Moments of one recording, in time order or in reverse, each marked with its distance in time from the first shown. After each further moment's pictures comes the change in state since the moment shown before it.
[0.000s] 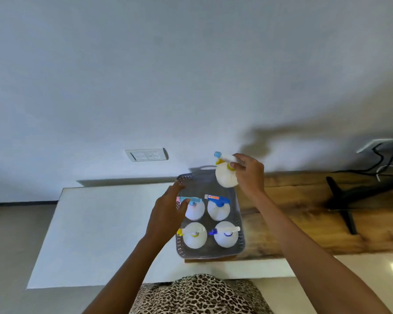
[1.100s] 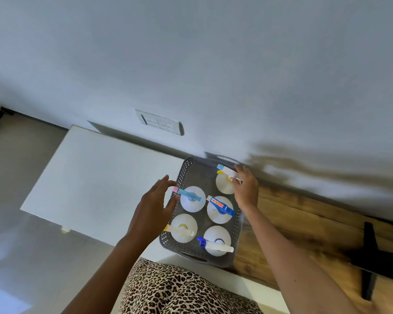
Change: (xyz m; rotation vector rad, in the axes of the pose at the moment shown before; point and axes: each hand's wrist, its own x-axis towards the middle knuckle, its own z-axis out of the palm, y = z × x) left_hand 0.042 -0.038 0.046 0.001 0.109 -0.329; right_hand 0.074 0.119 0.101 -0.289 -0.379 -0.034
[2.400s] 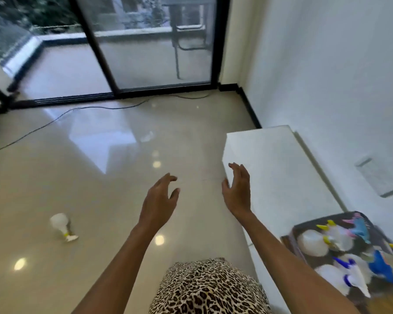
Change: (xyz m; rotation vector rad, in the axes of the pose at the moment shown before) left_hand -0.495 -0.186 -0.060 -0.219 0.953 -0.712; right_hand -0.467 -0.171 0.160 -0.013 -0.597 -1.100
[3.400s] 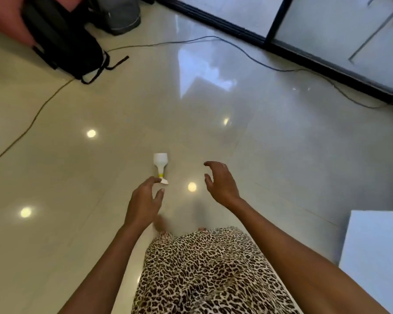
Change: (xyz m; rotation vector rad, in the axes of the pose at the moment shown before) left_hand 0.032 -0.481 -0.294 -0.142 0.222 -0.817; right_hand -0.045 -0.355 0.517 -0.190 -0.976 -0.413
